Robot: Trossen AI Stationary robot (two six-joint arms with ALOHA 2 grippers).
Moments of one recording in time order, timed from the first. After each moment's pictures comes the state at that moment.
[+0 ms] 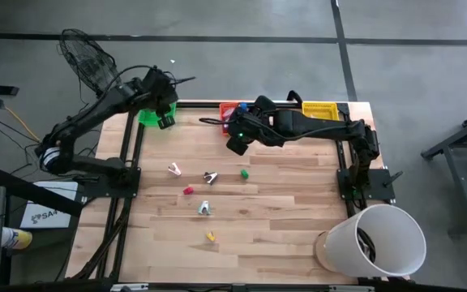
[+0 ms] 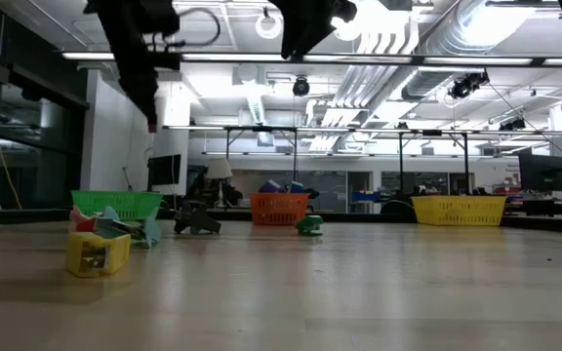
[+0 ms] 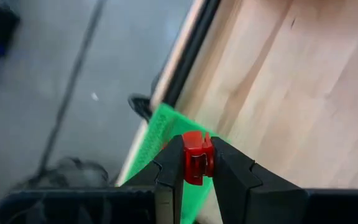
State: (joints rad) left arm 0.80 1.22 1.16 -0.91 -0.23 0.49; right arm -0.06 1.89 2.00 -1.06 0.64 0.26
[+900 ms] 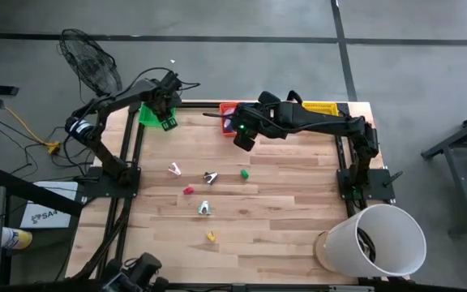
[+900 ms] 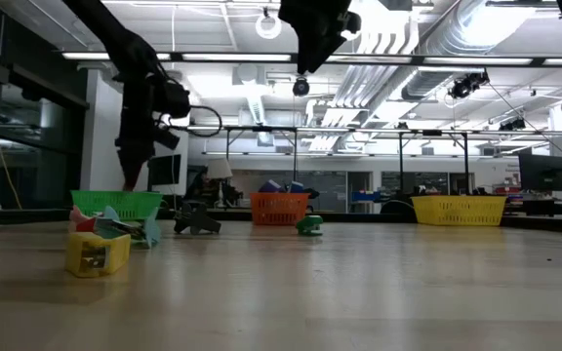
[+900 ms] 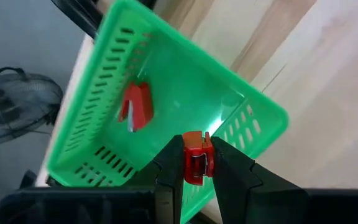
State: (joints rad) left arm 0.98 1.60 1.12 -0.89 -0.25 0.44; right arm -0.13 1.89 2.00 -1.16 0.58 0.20
